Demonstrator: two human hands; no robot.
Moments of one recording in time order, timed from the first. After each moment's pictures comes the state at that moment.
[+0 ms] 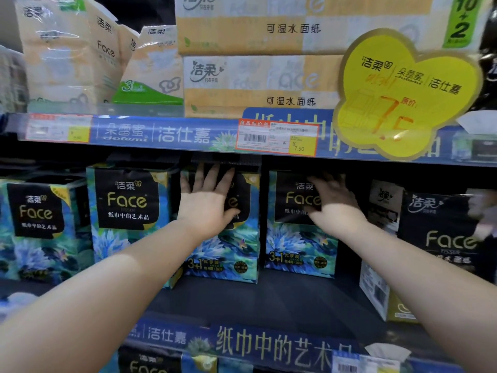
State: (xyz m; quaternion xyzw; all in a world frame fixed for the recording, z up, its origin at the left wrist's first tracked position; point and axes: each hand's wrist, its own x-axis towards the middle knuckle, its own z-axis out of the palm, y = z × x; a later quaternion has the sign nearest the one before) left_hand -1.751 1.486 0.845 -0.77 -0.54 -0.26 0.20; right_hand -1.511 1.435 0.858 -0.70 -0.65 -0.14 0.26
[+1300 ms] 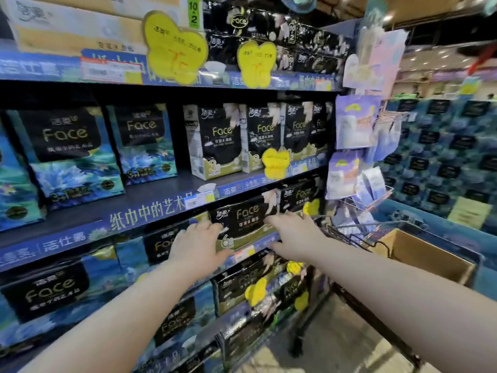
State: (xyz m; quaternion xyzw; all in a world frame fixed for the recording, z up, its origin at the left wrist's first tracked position) left_hand -1.735 1.183 0.710 -0.97 -0.23 -0.08 0.00; right_hand -1.602 1.023 0.732 -0.88 -0.47 -0.03 0.02
